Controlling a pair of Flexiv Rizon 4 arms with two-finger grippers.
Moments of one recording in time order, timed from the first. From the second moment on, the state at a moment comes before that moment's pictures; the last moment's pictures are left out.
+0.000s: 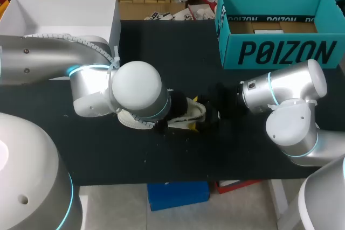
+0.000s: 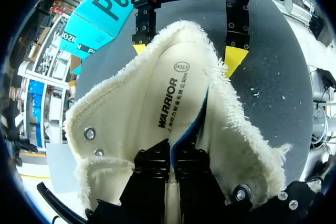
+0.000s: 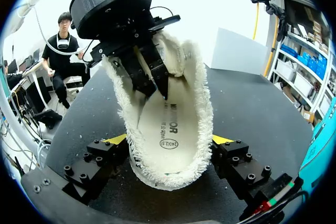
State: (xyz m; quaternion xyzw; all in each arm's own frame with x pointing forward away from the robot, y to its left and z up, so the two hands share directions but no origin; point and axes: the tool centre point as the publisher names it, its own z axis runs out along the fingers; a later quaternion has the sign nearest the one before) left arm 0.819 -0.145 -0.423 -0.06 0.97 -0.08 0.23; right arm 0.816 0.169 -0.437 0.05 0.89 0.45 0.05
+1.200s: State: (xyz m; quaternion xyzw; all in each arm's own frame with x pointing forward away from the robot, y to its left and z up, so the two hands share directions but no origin) left arm 0.809 -0.145 -0.398 -0.04 0.98 -0.13 0.13; right arm 0.815 0.168 -0.437 0.05 0.89 0.45 0.05
